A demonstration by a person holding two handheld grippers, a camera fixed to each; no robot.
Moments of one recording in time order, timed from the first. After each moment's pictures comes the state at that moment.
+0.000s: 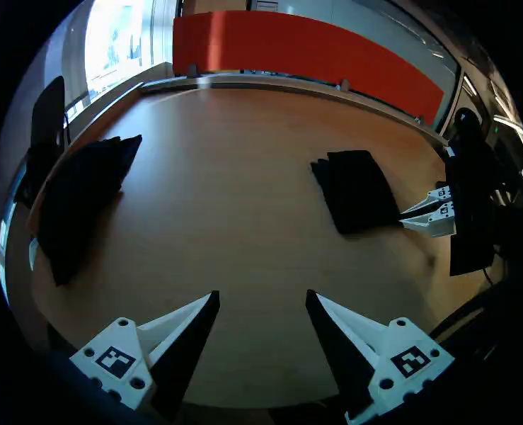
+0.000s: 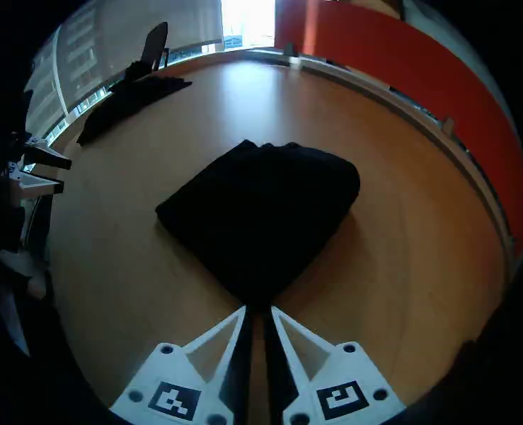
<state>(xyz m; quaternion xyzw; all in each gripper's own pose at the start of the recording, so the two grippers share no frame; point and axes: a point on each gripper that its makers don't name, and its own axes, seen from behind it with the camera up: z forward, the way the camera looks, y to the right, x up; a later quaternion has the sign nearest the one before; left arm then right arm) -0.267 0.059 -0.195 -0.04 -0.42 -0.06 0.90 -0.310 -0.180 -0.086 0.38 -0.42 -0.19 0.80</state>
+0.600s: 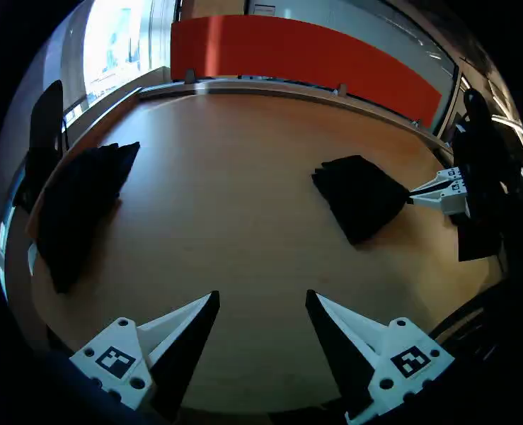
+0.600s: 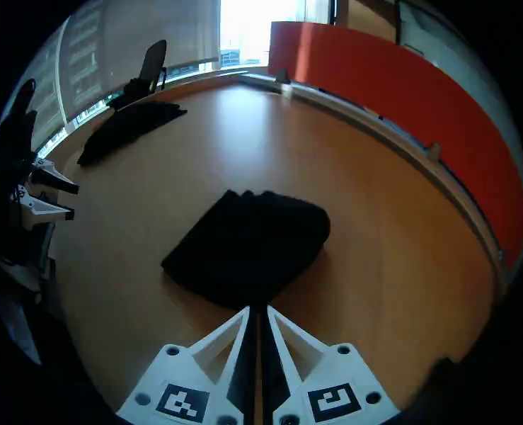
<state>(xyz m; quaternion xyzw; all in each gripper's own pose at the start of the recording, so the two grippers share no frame) -0.259 0.061 -0.184 -0.05 -0.41 -0.06 0.91 -0.250 -0.181 -0.050 0.37 -0.37 -0.20 0.83</state>
